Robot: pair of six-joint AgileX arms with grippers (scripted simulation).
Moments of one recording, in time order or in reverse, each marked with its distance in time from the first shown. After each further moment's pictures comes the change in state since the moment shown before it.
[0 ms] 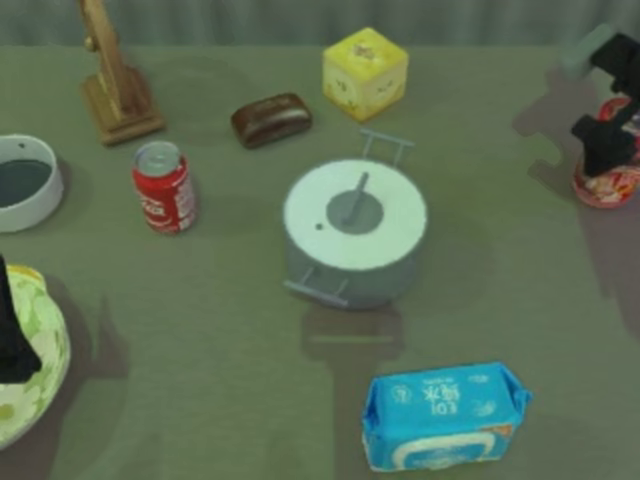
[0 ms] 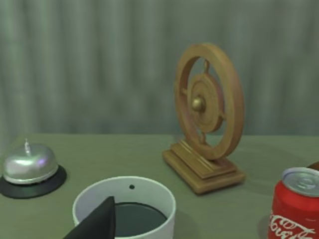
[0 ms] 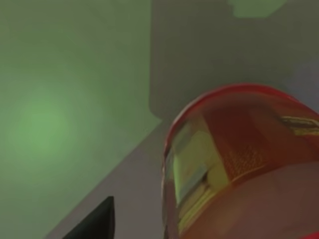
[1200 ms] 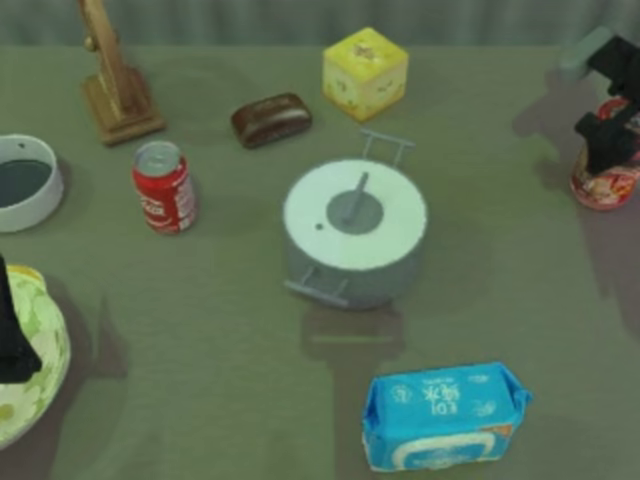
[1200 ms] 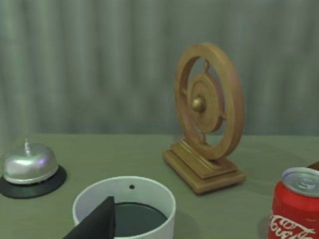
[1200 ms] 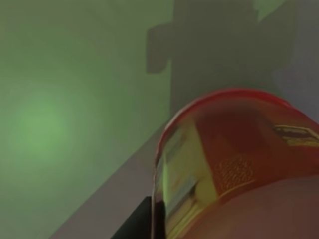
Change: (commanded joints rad) left arm 0.000 0.000 0.000 0.000 0.000 0.000; right arm 0.001 -0.001 -0.022 0.021 0.000 0.001
